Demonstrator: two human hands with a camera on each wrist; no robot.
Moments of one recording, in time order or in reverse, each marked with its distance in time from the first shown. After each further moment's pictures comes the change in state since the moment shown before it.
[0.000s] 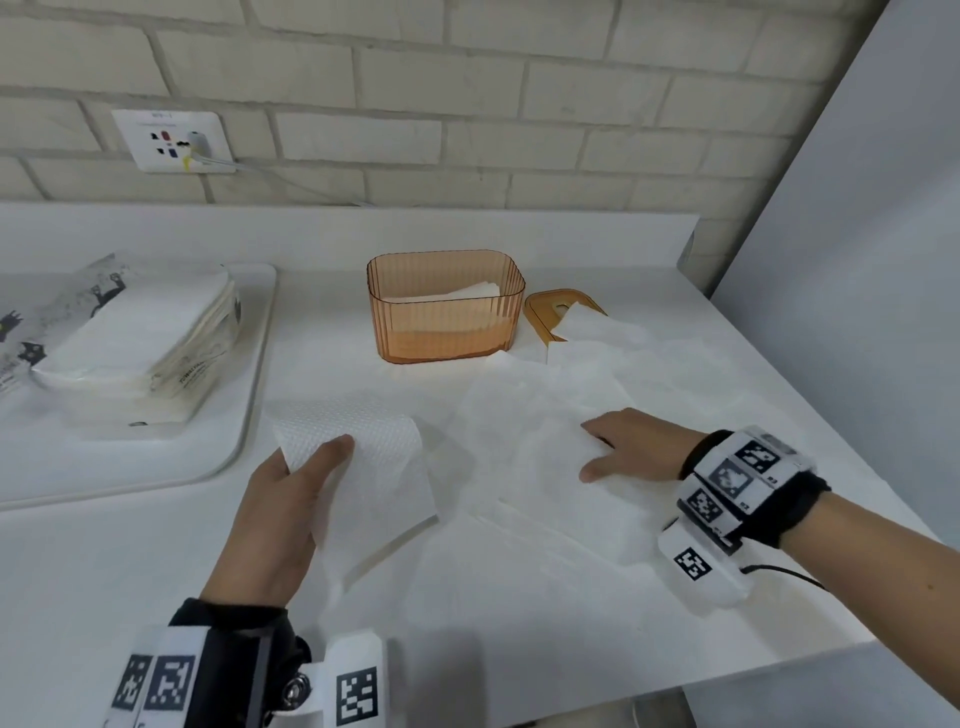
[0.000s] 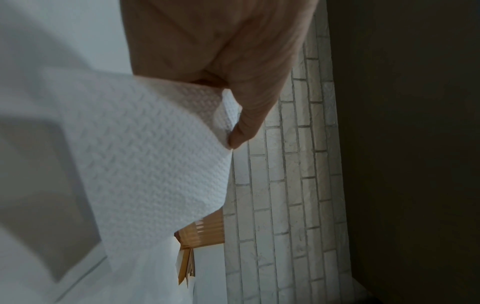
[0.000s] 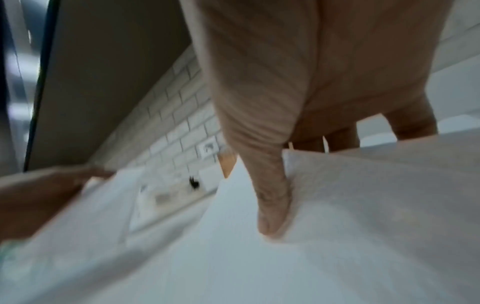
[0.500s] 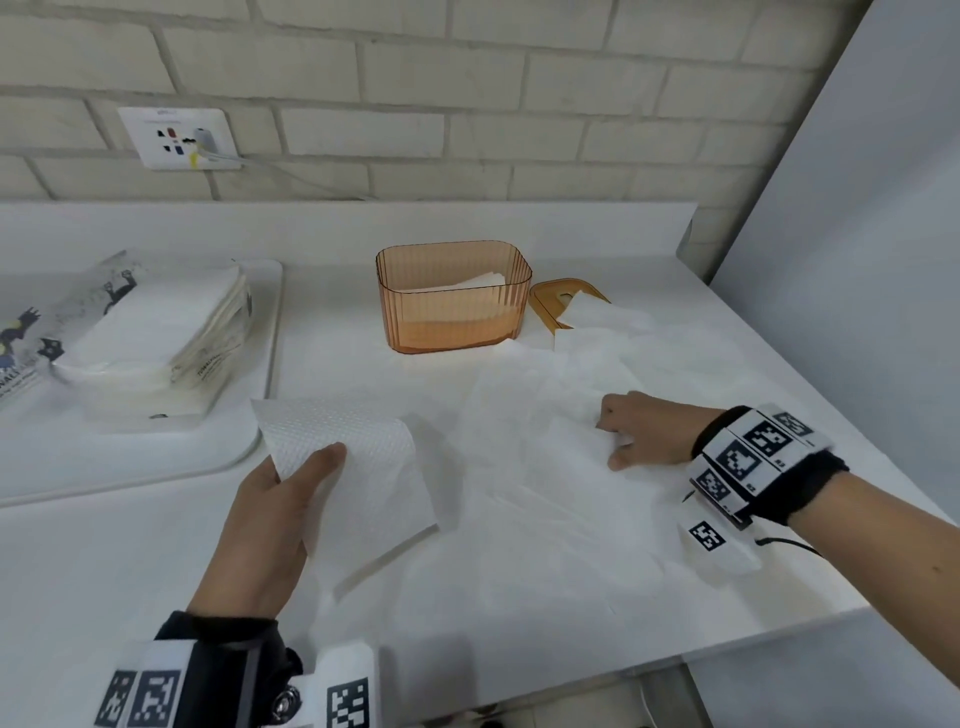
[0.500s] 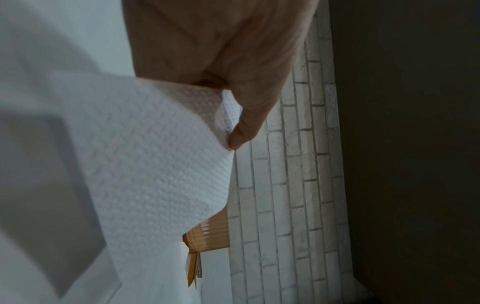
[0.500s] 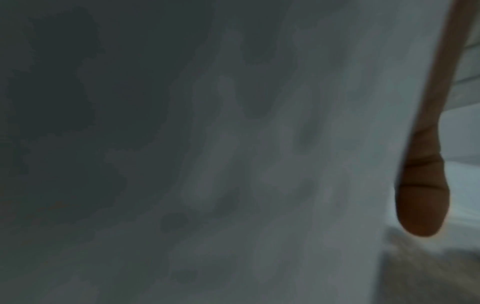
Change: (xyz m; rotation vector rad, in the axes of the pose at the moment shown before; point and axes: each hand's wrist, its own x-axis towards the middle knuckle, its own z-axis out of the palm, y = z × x) left_hand -0.013 0.001 -0.027 0.005 0.018 -0.015; right_hand -0.005 -0.006 0.002 -0.224 -0.104 0.049
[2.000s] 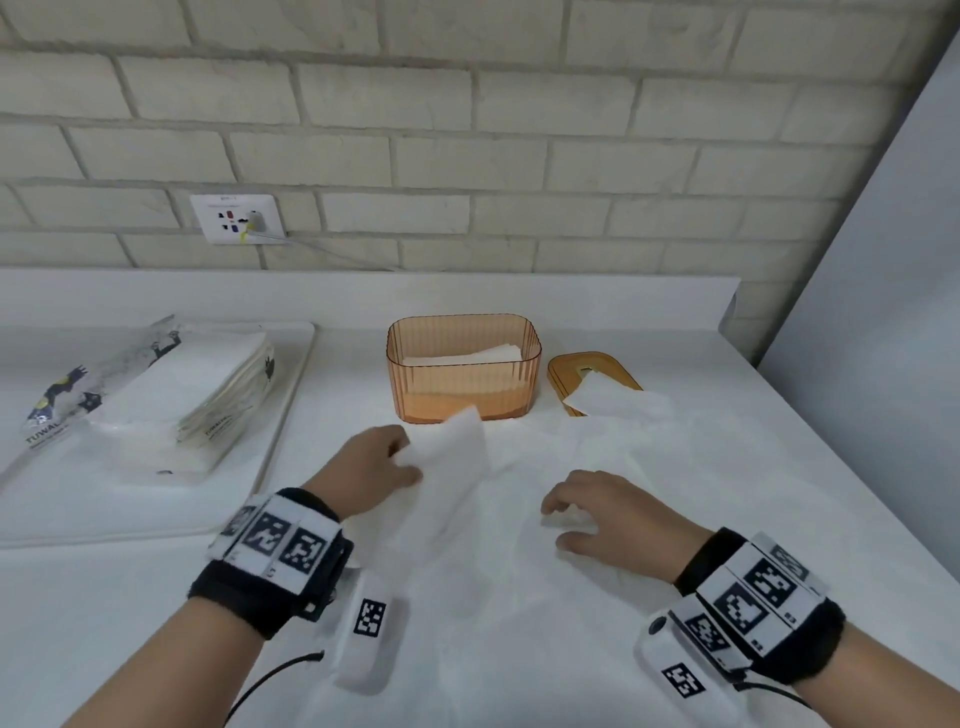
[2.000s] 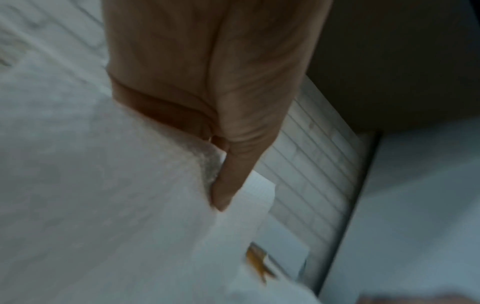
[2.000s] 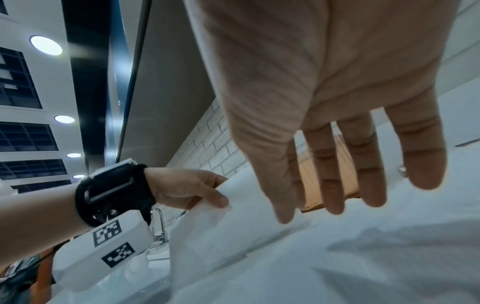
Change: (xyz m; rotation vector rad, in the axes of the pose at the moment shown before) left_hand 0.084 0.033 0.086 1.220 -0.191 0.216; right_hand 0.020 0.001 0.004 0.239 0.324 -0.312
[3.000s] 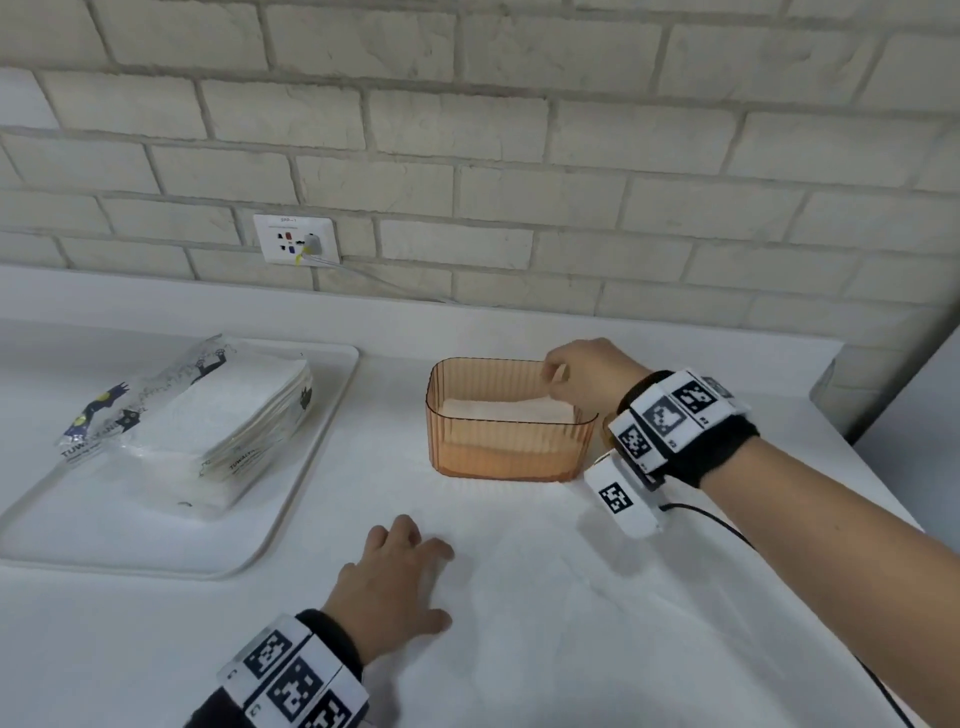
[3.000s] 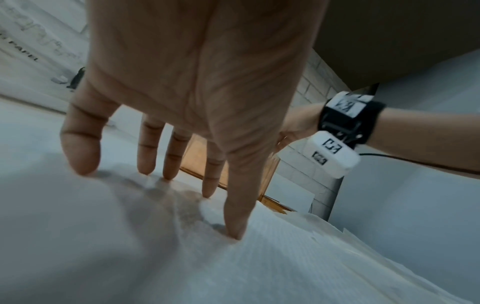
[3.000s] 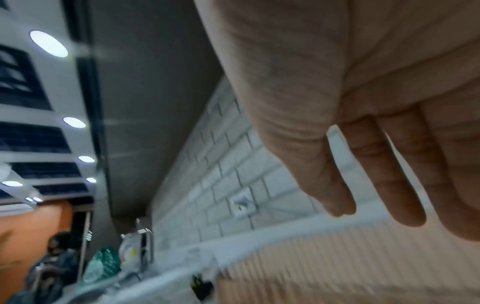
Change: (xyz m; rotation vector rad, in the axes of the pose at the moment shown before) left_hand -0.006 -0.020 0.039 0.292 -0.109 -0.050; right_hand 0.176 -0.016 -0.117 -0.141 0.120 0.055
